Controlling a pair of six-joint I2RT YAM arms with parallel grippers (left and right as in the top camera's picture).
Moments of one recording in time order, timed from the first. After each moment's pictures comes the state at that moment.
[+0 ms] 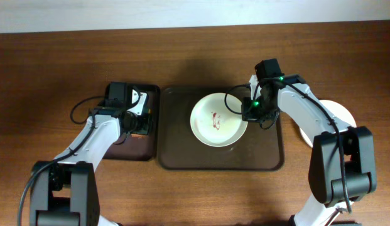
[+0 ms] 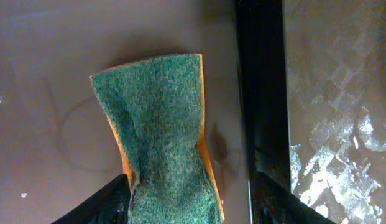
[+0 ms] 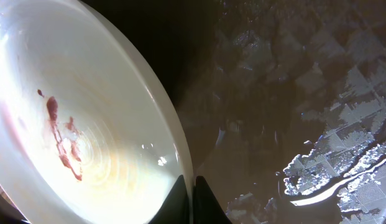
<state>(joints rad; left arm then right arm) -0.10 1.70 1.00 -0.52 0.12 0.06 0.17 1.87 1.30 -0.85 -0.26 0.21</state>
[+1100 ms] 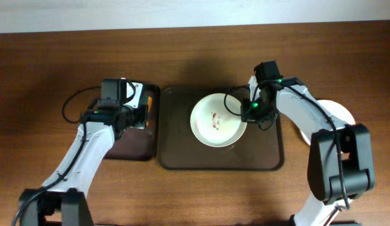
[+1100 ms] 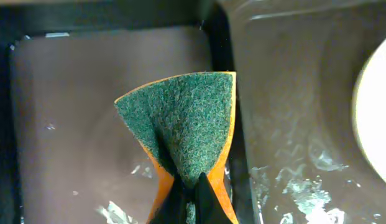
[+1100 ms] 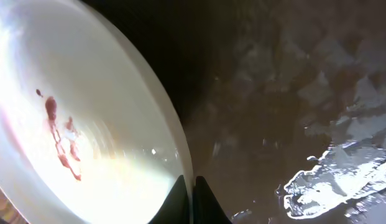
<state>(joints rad) -0.10 1.56 1.00 -0.49 0.12 0.06 0.17 1.89 1.27 -0.79 -0.26 0.21</state>
